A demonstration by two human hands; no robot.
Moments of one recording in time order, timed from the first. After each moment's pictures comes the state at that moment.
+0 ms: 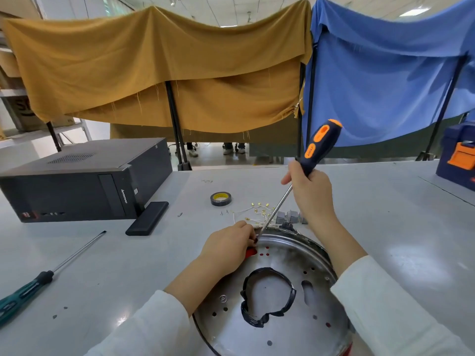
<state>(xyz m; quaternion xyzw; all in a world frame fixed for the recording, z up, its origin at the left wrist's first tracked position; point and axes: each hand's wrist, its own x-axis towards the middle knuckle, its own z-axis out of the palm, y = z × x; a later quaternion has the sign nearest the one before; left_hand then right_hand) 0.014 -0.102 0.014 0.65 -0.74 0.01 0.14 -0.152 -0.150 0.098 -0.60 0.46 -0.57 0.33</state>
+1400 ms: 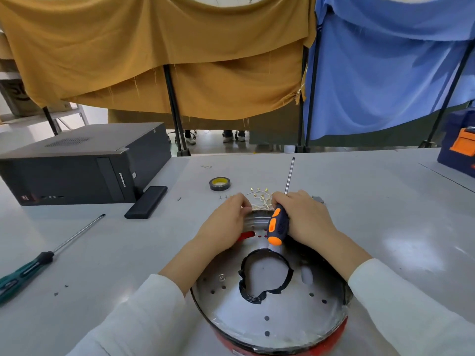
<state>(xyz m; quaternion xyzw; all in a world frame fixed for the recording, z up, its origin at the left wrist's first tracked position) 0.011 -0.098 0.024 0.66 -0.68 -0.08 0.32 -0.171 -0.150 0.029 -0.87 0.44 -0.21 -0.02</state>
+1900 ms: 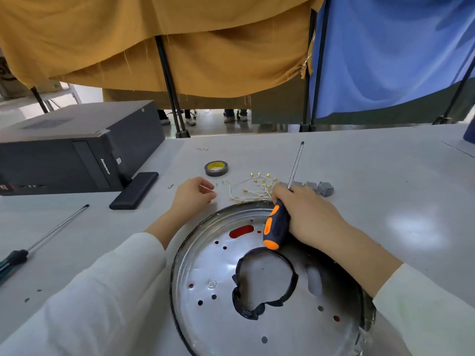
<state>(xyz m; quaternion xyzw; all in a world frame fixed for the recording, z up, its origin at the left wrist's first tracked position) 0.092 -0.166 -0.005 0.76 -0.51 -0.17 0.37 -0.166 -0.156 0.025 -0.88 0.45 -0.15 0.06</state>
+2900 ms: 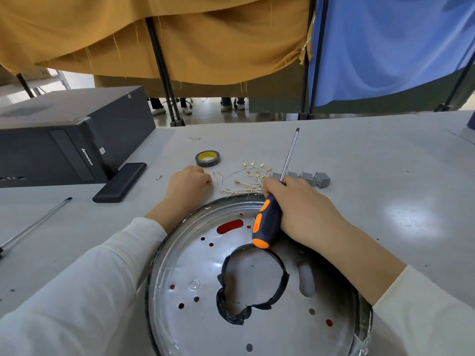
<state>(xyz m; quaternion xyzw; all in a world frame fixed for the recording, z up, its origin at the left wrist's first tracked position) 0.095 -0.197 -0.023 0.71 -0.68 0.15 0.13 -0.168 -0.158 0.019 -0.88 0.44 -0.17 0.05</state>
